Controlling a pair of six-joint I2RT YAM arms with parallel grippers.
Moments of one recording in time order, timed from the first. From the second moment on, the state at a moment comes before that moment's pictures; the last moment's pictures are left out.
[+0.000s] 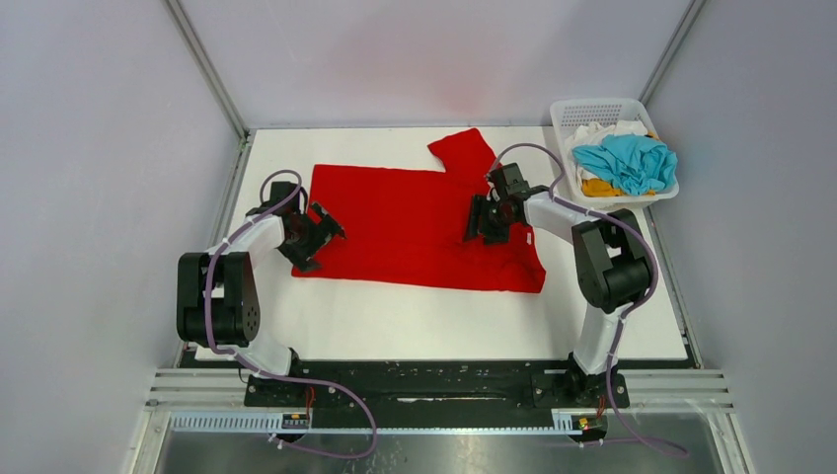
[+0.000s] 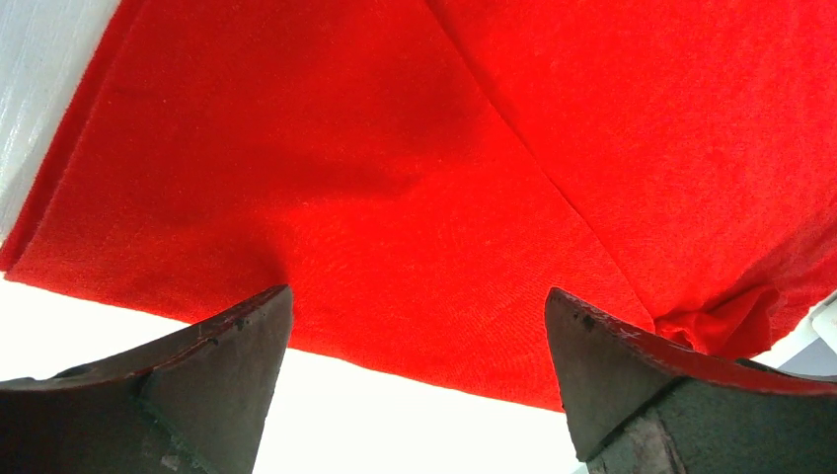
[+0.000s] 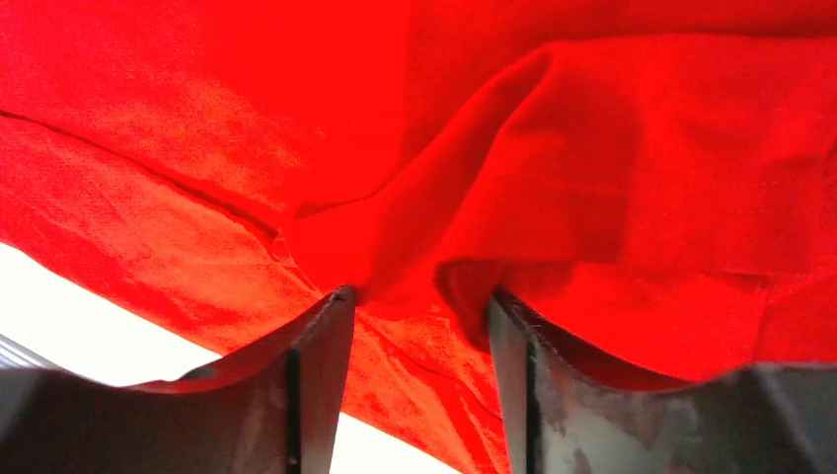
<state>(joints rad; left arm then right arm) 0.01 1.58 0.94 -0.52 0.20 -0.81 0.37 1.87 1.21 -0.50 -0.27 0.47</state>
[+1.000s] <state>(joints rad) 0.02 1.58 0.94 -0.55 0.20 -0.79 0.37 1.97 1.42 -0.41 -0.25 0.93</state>
